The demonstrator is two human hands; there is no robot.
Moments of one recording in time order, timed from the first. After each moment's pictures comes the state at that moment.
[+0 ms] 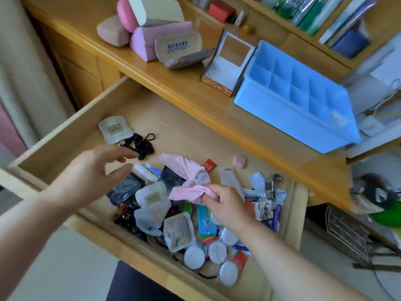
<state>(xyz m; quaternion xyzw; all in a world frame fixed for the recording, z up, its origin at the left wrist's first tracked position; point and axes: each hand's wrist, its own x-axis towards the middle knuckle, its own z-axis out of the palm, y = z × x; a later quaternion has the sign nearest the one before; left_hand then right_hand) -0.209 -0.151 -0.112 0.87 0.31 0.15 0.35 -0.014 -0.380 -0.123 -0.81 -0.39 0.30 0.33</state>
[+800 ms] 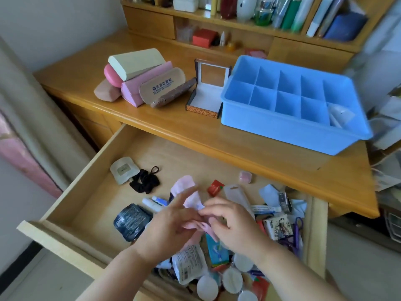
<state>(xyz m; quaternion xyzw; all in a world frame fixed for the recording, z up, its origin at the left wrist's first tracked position) -0.125 -0.256 -0.108 0.89 0.11 0.10 0.44 0.006 -0.394 -0.092 -0.73 -0.48 0.28 0.41</state>
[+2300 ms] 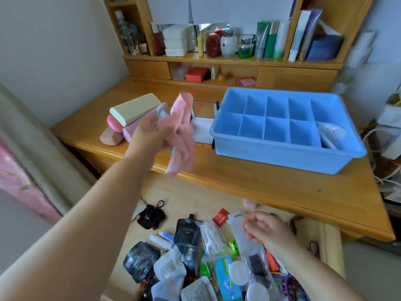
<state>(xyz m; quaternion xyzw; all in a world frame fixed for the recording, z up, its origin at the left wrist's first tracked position) 0.015 -0.134 0.030 0.72 0.34 0.25 0.55 0.075 -0.421 -0.103 -0.76 -0.21 0.36 0.50</state>
